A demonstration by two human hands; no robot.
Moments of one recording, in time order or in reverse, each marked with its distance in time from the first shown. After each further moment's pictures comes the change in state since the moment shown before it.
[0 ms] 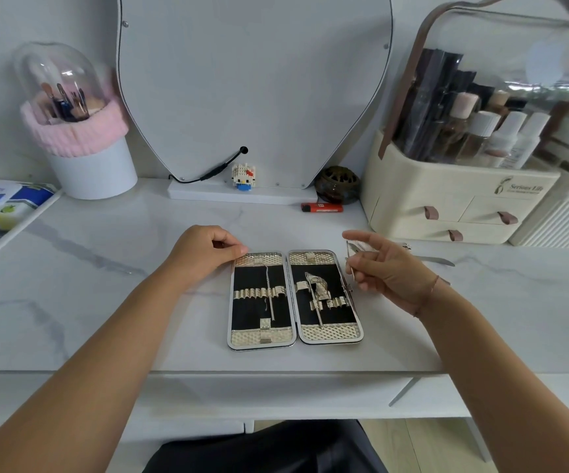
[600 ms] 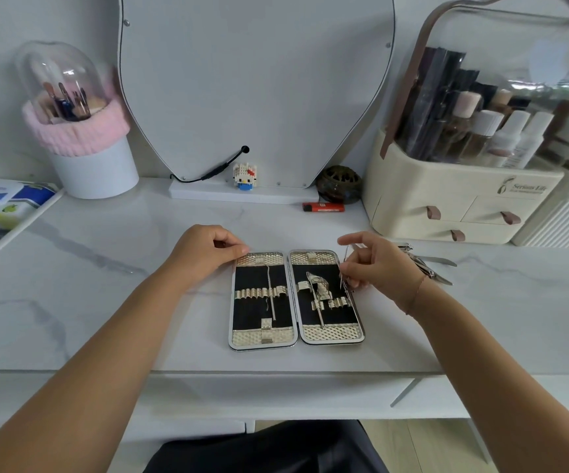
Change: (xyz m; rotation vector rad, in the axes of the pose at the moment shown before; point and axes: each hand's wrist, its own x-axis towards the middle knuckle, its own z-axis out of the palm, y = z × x) left_hand -0.001 0.000 0.000 -0.007 -0.002 0.003; right_hand 0.006 -0.001 0.010 -0.545 0.084 -0.104
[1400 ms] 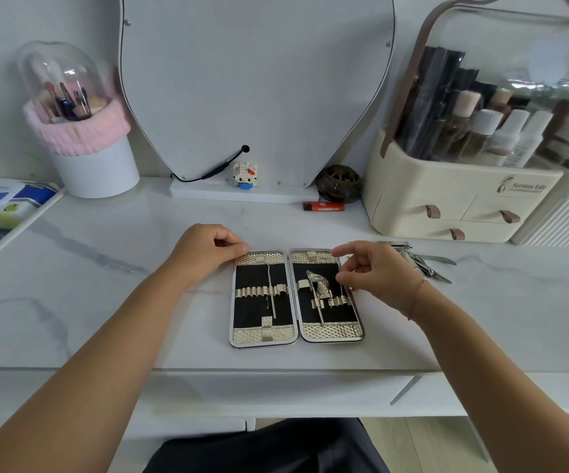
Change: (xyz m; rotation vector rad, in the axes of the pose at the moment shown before) left_hand 0.002 0.000 0.000 0.009 -0.003 -0.003; right_hand -0.006 0.003 0.002 -0.189 -0.008 -0.057
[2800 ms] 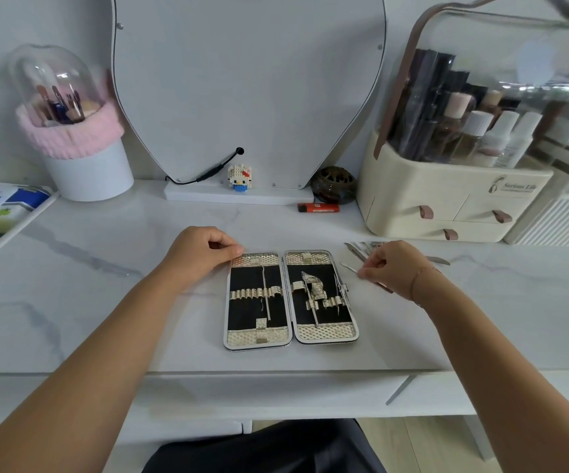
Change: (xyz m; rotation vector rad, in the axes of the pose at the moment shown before) left_hand -0.004 0.004 -0.001 -0.007 0.000 -0.008; right_hand 0.006 0.008 -0.027 -0.461 0.093 0.232
